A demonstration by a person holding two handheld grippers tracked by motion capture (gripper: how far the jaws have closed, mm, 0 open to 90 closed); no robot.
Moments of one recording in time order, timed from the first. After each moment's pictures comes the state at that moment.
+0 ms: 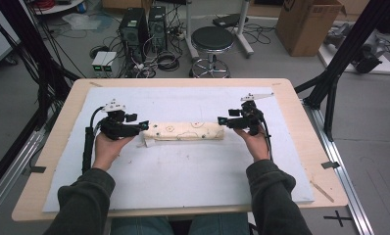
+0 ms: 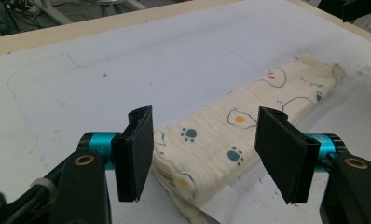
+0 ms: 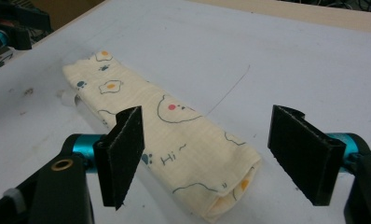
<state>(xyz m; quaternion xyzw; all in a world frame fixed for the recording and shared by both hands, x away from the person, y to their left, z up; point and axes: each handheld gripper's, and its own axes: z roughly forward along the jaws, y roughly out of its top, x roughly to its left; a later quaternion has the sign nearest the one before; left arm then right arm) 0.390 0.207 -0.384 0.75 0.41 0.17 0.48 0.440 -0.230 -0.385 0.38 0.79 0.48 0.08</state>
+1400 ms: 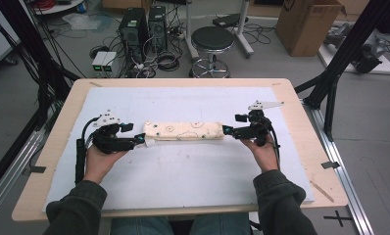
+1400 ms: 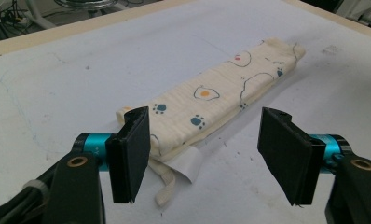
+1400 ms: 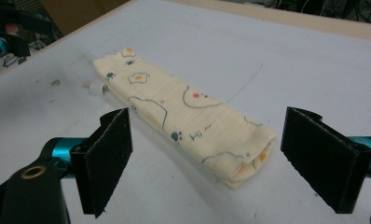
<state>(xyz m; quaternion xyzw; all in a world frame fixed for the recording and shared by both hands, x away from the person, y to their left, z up) 0.343 0.212 -0.379 0.77 0.38 0.18 0.49 0.397 -0.241 -0.374 0.36 0.78 0.50 0.09</state>
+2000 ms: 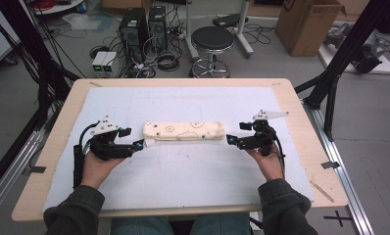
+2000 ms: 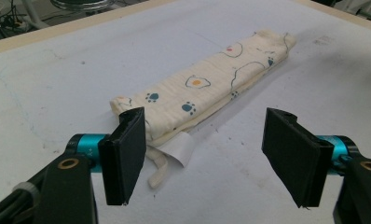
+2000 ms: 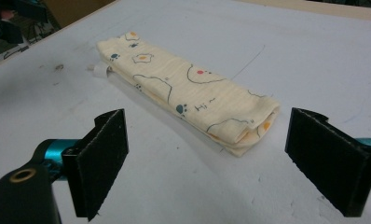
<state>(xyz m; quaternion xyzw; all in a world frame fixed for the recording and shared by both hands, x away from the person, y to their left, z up) 0.326 0.215 -0.382 0.77 0.37 0.19 0.49 0.375 -0.254 -0.387 0.36 0.78 0.50 0.09</state>
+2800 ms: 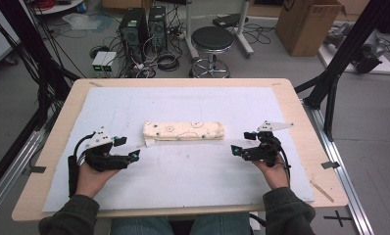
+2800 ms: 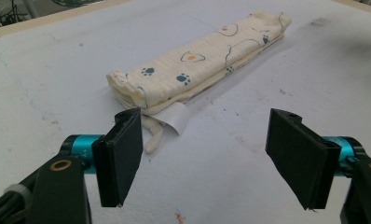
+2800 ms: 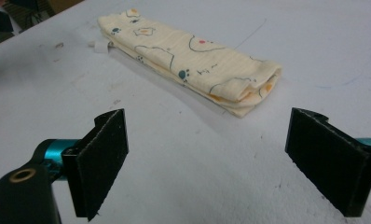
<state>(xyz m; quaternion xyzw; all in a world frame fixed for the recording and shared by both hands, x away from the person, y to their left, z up) 0.303 0.225 -0.398 0.78 0.36 0.19 0.48 0.352 -0.268 -0.406 0.36 0.79 0.49 0.09</state>
